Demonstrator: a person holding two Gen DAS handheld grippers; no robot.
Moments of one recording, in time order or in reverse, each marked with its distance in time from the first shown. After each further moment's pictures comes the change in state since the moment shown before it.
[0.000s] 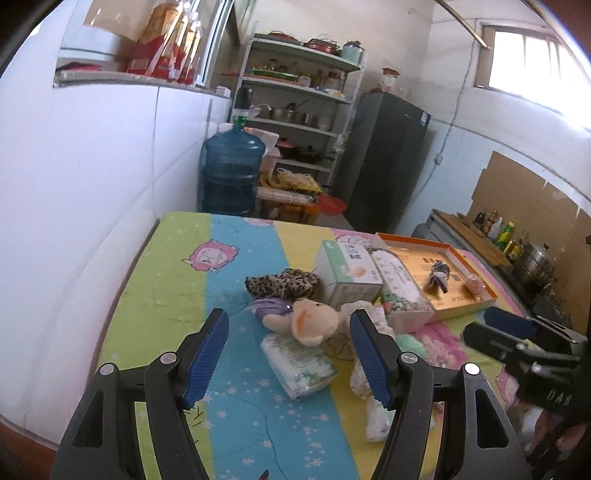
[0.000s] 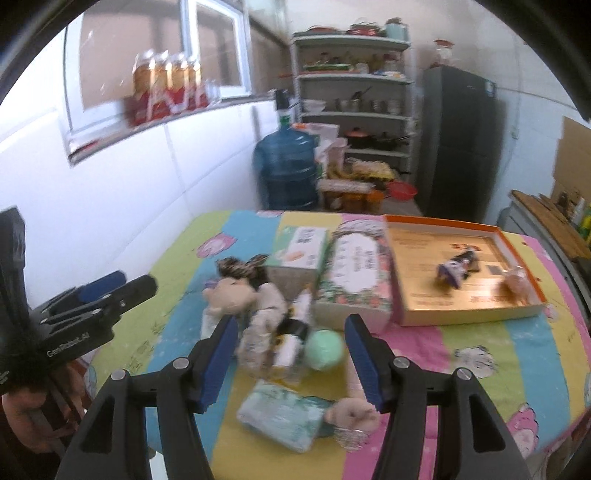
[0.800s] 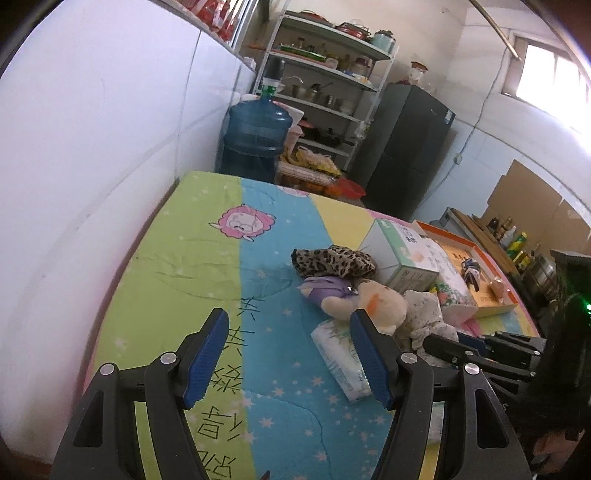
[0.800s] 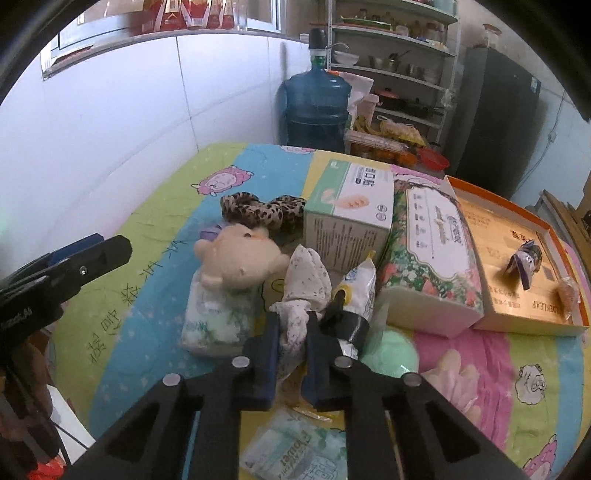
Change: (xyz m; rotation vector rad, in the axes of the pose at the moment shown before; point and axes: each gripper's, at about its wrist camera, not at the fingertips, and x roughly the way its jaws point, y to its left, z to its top) left arm 0.056 0.058 -0.017 -0.099 0.075 0.002; right arm 0.108 0.031 -0.012 -0.102 0.188 0.016
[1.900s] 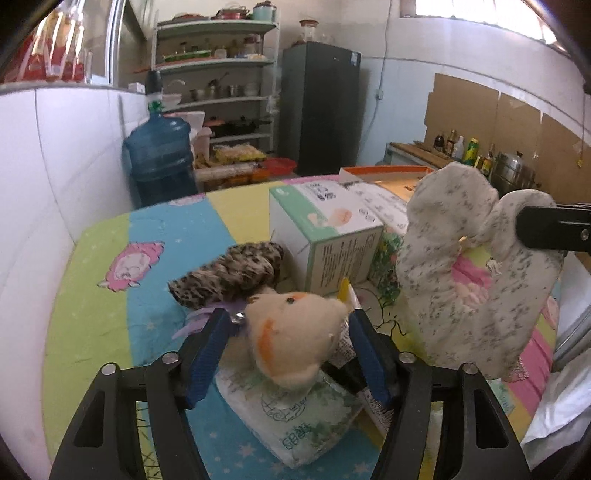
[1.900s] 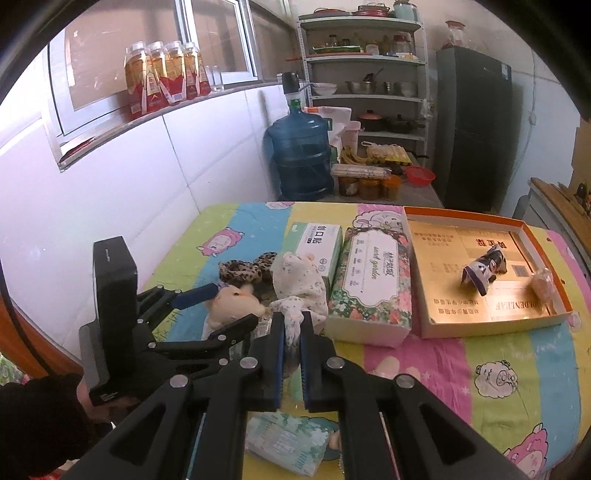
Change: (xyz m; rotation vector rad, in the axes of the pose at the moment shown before) left arm 0.076 -0.084 -0.001 0.410 0.056 -0.116; right arm -0.083 -0.048 0.011 0.125 -0.136 0.057
